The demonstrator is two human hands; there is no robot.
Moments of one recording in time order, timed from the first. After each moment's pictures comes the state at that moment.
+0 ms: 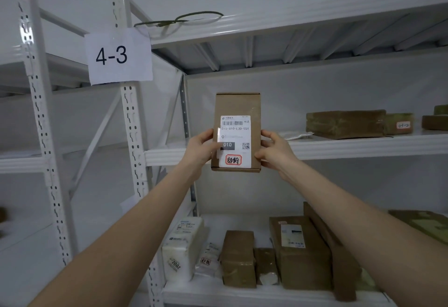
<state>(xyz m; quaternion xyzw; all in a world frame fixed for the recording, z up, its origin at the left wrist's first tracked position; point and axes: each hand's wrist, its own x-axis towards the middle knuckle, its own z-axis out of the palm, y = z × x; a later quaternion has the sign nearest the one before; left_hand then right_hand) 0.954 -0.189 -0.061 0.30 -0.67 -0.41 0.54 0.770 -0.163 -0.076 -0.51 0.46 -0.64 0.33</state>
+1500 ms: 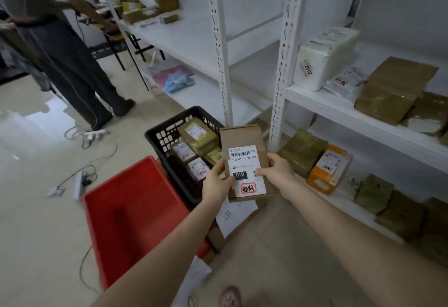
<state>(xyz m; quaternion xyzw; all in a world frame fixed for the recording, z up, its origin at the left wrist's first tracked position) 1.112 0.044 -0.516 0.75 -0.29 -0.36 0.48 0.981 -0.066 -0.523 -0.61 0.54 -0.20 0.55</state>
